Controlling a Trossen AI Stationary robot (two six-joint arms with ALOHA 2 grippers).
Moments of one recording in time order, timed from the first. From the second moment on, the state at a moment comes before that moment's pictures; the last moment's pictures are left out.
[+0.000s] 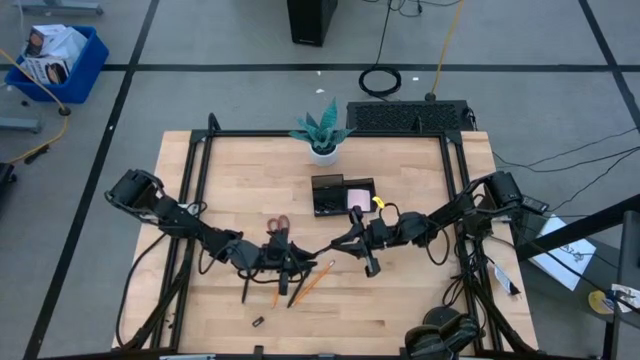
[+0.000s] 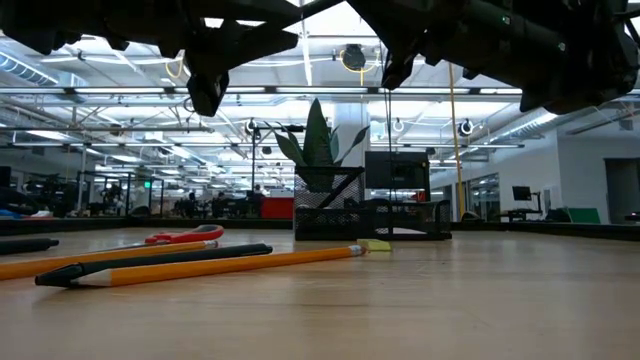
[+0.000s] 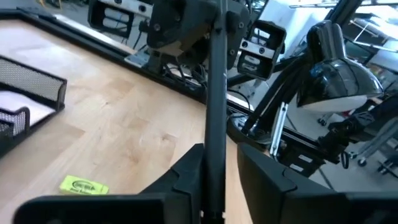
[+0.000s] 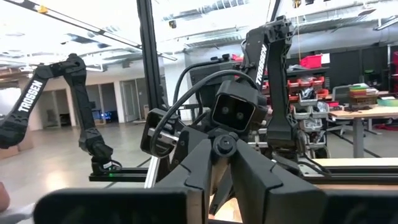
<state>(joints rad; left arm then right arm) -0.46 1.62 0.63 0.87 -0.42 -0.51 0.22 1.77 0.53 1.52 0.00 0.12</state>
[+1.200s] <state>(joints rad) -0.33 1.22 0.63 0.40 -0.55 -0.26 0.19 1.61 0.51 1.09 0.50 -0.17</state>
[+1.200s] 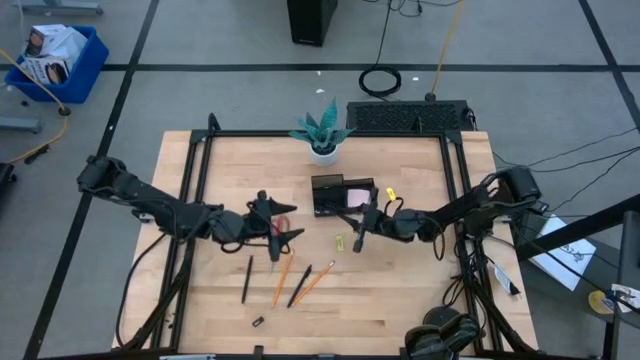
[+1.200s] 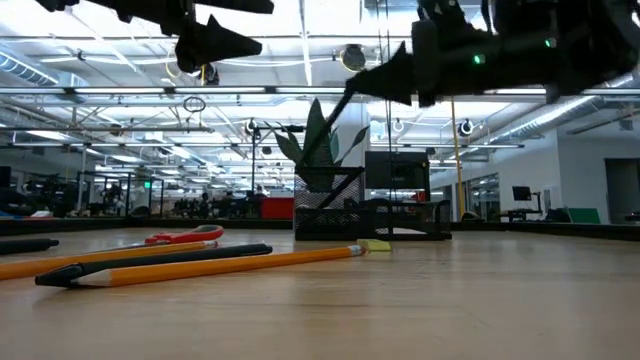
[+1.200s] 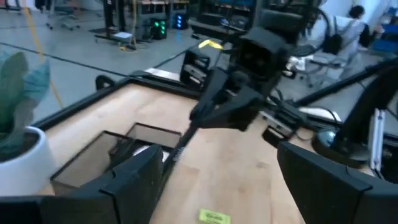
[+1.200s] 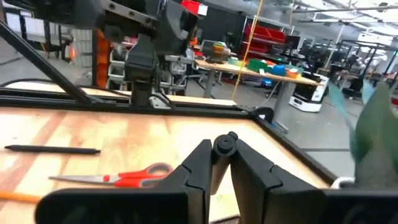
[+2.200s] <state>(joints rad) -0.30 1.21 0.63 0.34 -0.52 -0.31 -0.15 1.47 0.73 0.38 0.31 0.07</state>
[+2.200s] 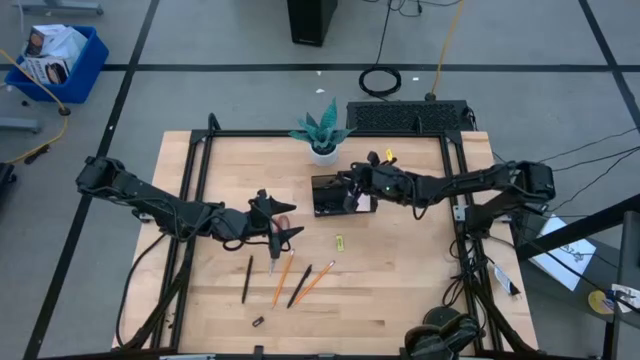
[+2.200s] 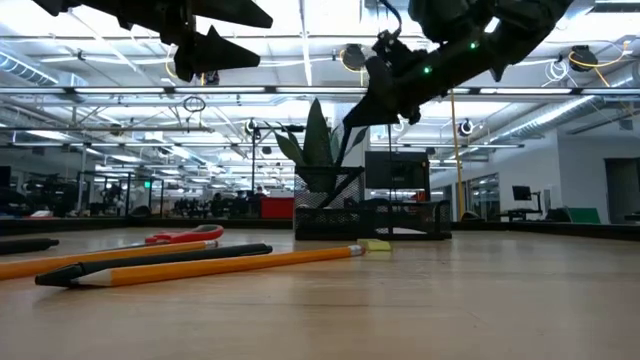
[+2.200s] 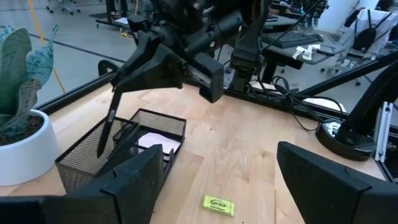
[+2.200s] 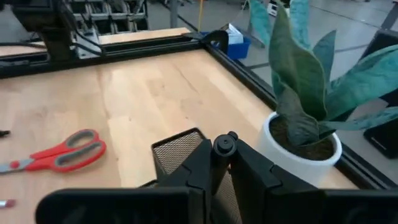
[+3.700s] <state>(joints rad) -0.30 1.22 0.63 0.31 -0.46 -0.33 0.20 1.58 0.57 0.74 -0.20 -0.27</state>
